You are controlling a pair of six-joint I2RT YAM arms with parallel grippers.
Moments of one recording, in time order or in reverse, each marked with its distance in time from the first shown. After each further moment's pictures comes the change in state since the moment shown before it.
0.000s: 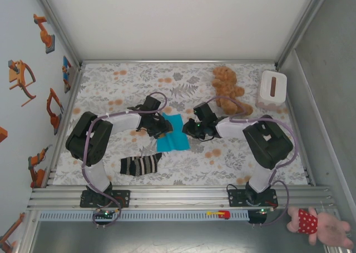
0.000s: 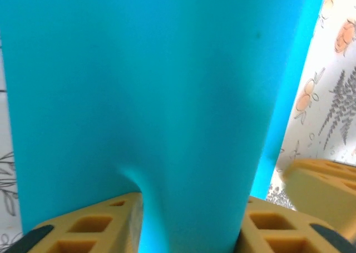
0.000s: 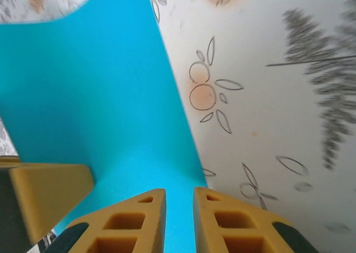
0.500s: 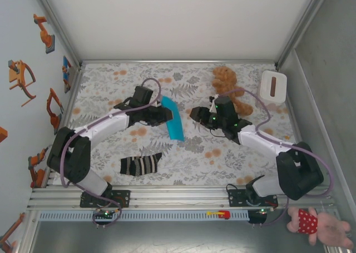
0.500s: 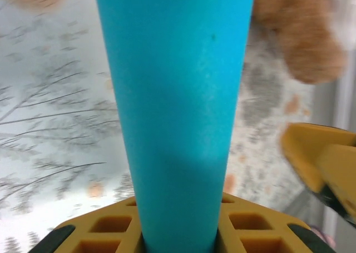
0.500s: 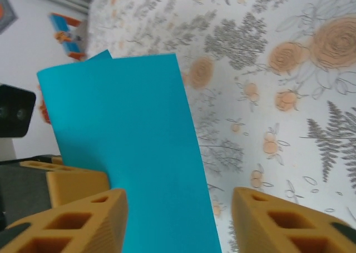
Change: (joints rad) left arm 0.020 -0.251 0.036 0.034 0.120 0.109; right arm -0.115 -0.372 -0.131 0.134 -0.051 -0.004
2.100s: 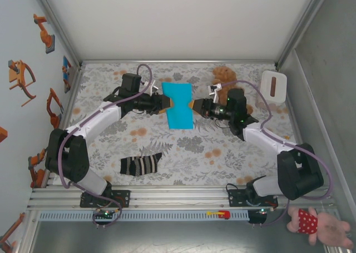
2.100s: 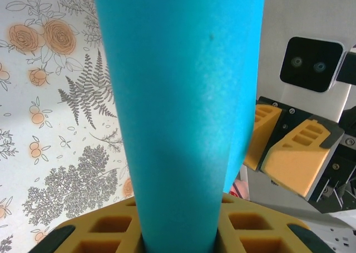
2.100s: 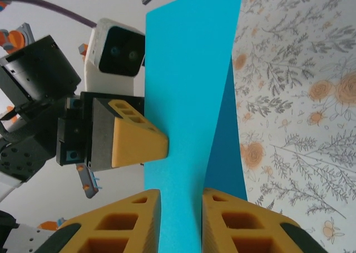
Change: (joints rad) left arm 0.117 0.006 0.095 0.032 0.371 0.039; right arm -0.097 0.008 0.024 0.273 -0.431 0.033
